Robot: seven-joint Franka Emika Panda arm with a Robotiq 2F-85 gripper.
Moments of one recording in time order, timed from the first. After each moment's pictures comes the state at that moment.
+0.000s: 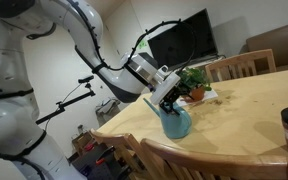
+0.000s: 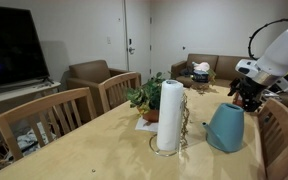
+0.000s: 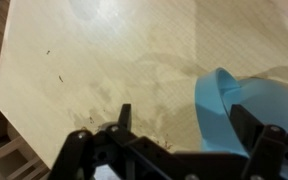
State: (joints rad) arm -0.08 0.35 -0.33 -2.34 -1.46 3.20 0.10
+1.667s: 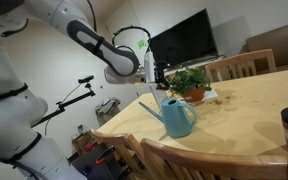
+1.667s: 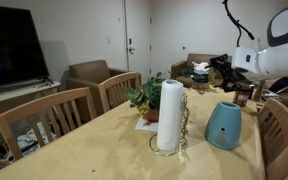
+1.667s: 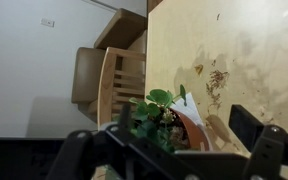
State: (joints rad) arm -0.43 0.15 0.39 -2.36 -2.61 2.59 0.81
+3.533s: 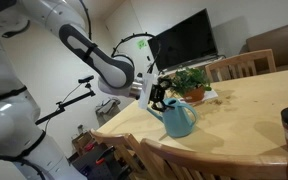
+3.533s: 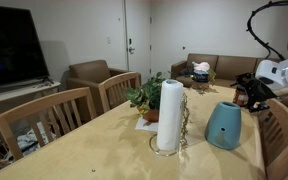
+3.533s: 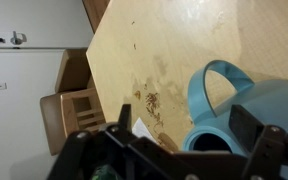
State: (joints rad) arm -0.12 0.14 -0.05 -2.50 -2.60 2.70 1.15
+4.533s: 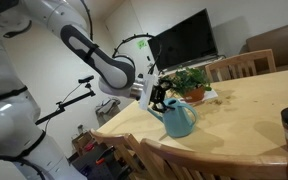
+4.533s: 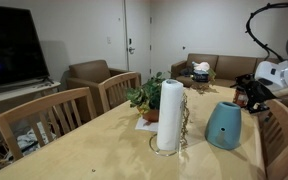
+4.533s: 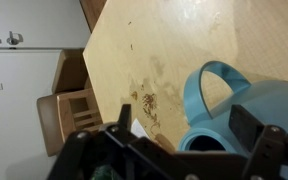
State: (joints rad) arm -0.13 0.15 -0.05 -2.49 -2.60 2.70 1.15
